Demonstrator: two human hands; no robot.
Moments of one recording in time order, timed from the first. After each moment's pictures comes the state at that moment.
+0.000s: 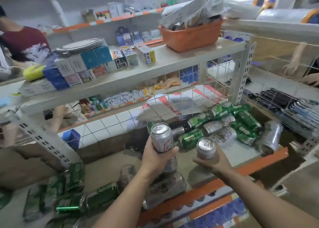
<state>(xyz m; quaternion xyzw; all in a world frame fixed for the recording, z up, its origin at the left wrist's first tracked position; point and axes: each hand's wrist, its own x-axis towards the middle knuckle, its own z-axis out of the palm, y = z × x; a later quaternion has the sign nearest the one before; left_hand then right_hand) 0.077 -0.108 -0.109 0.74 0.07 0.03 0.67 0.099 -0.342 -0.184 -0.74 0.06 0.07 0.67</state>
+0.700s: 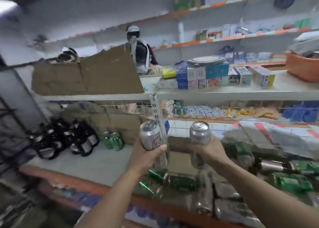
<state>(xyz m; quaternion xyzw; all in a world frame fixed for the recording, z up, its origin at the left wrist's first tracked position) -0.103 0.113 -0.017 0.75 0.26 0.29 0.53 0.049 -0.068 -0.023 -0.73 -0.23 0.14 0.63</state>
